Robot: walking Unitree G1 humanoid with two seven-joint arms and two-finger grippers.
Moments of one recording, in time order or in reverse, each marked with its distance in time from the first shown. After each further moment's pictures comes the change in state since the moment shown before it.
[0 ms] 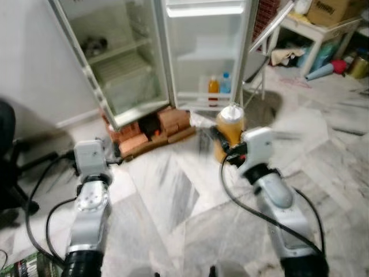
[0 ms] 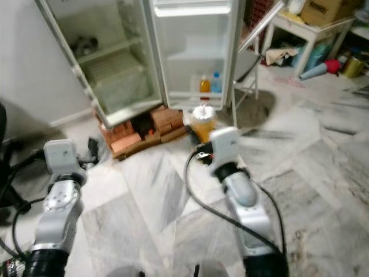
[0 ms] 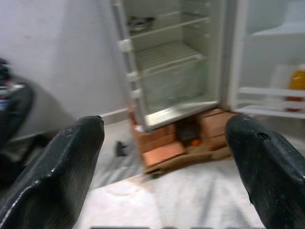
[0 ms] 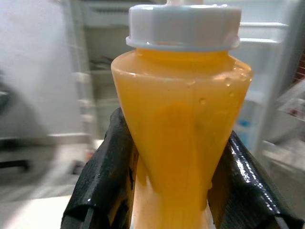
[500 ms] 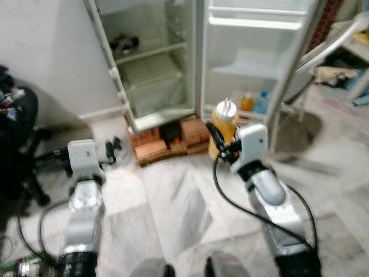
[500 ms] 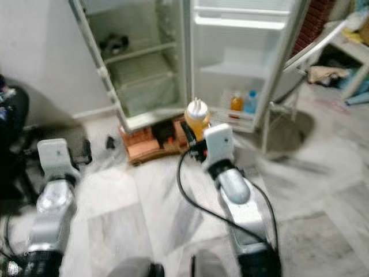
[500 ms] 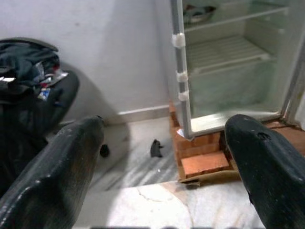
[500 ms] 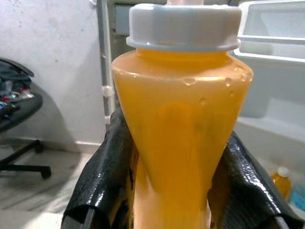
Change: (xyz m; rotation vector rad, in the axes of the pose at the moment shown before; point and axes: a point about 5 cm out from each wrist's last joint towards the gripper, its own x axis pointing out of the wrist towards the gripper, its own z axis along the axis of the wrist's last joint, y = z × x) left arm -0.001 0.013 -0.006 0.027 0.025 0.044; right arm 0.006 0.013 0.003 -0.022 -0.027 0.030
